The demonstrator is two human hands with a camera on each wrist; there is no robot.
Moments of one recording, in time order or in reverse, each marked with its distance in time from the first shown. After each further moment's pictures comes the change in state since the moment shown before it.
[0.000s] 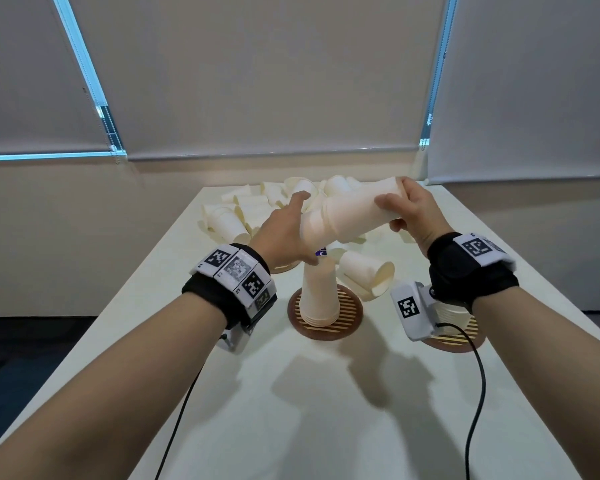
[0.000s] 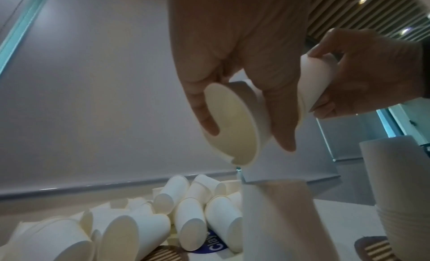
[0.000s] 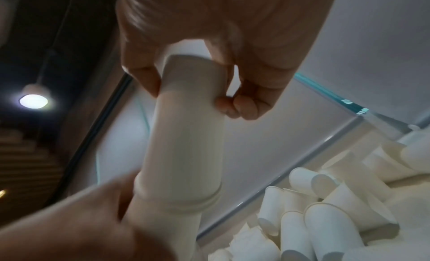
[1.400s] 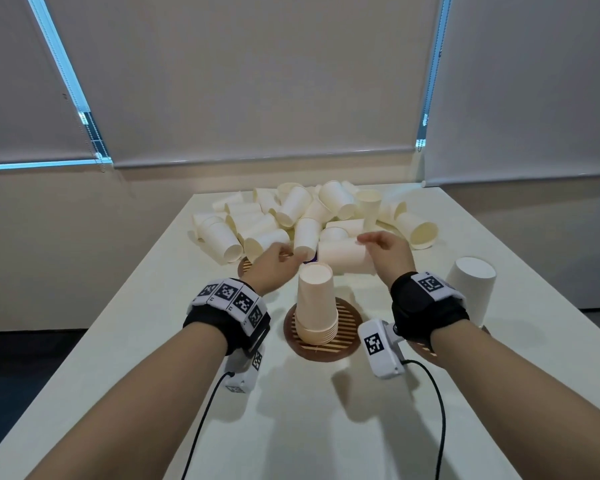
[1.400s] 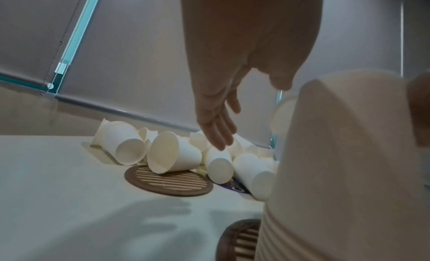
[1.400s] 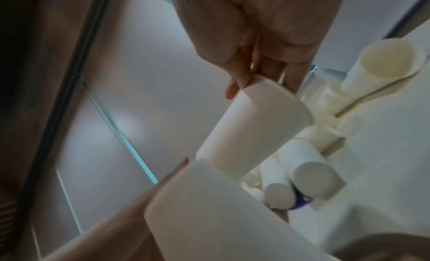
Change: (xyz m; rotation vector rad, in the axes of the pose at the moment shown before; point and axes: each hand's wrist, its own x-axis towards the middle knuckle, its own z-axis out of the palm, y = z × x) left_hand 0.026 -0.045 0.041 -0.396 -0.076 -0.362; right_hand 0.022 0.077 0.032 -0.133 0.247 0.247
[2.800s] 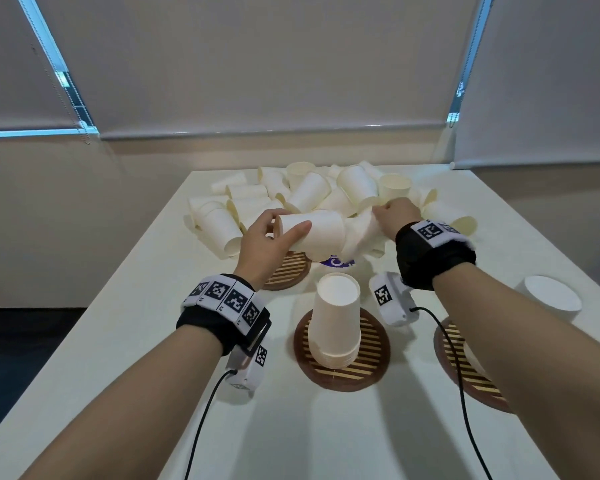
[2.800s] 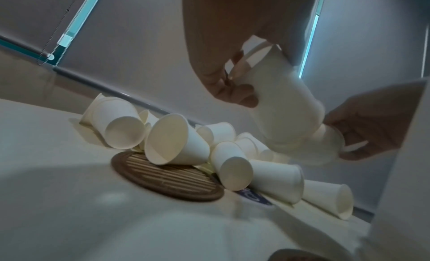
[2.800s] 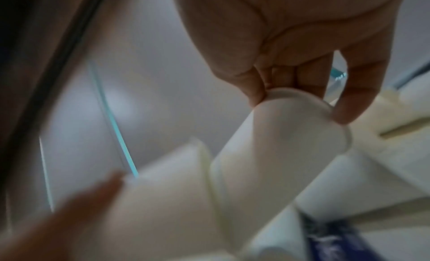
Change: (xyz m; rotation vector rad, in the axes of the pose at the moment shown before) left_hand 0.063 -0.027 -0.014 -0.406 0.256 0.166; right_hand 0.108 -0.018 0.046 -0.562 -0.078 0.153
